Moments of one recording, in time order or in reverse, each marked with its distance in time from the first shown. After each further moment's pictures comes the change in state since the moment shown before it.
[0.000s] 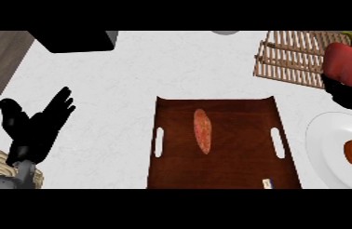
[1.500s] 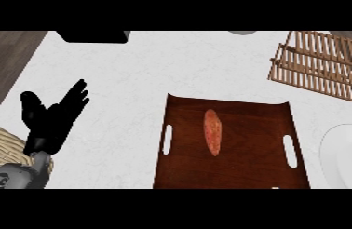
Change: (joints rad) left arm -0.084 -0.030 -0.063 0.012 -0.031 -0.002 0.004; right arm -0.343 -0.356 -0.214 0.778 -0.071 0.142 -0.380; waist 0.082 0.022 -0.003
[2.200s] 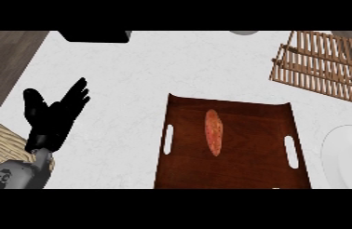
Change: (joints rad) left arm -0.021 0.000 -0.004 0.028 0.005 -0.004 -0.005; right arm -0.089 0.012 0.033 0.310 0.098 -0.142 -0.257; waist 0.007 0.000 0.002
